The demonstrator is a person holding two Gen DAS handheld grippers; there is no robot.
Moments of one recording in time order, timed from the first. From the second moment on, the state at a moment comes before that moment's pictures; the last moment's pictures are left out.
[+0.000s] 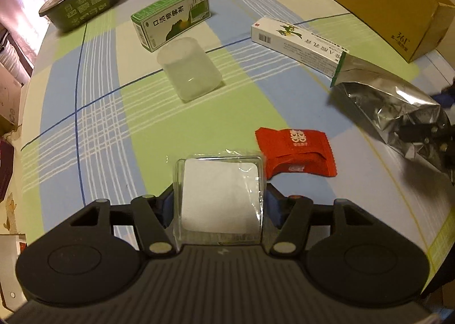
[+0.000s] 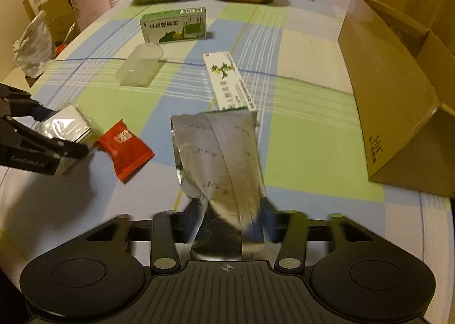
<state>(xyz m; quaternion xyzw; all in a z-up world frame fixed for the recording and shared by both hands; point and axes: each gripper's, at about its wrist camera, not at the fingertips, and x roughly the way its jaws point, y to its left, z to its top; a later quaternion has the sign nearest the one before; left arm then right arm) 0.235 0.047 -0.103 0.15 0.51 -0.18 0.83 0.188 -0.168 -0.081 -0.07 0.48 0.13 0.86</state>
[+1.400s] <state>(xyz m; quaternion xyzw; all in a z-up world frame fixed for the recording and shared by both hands) 0.179 0.023 -0.018 0.11 0.54 -0.19 0.81 0.138 -0.217 -0.028 0.03 0.47 0.14 0.87</state>
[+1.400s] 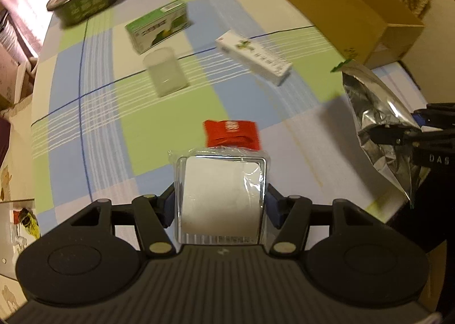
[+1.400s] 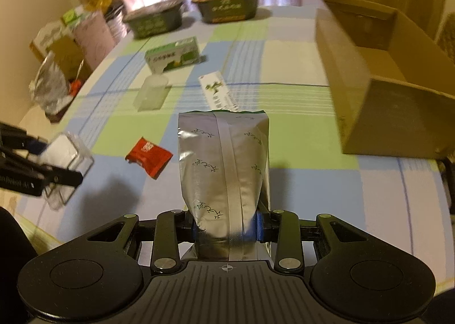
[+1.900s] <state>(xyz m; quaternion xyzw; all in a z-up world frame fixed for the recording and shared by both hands) 0.163 -0.040 0.022 0.12 0.50 -0.25 0.82 0.114 -0.281 0.032 0.09 0.43 0.09 0.90</state>
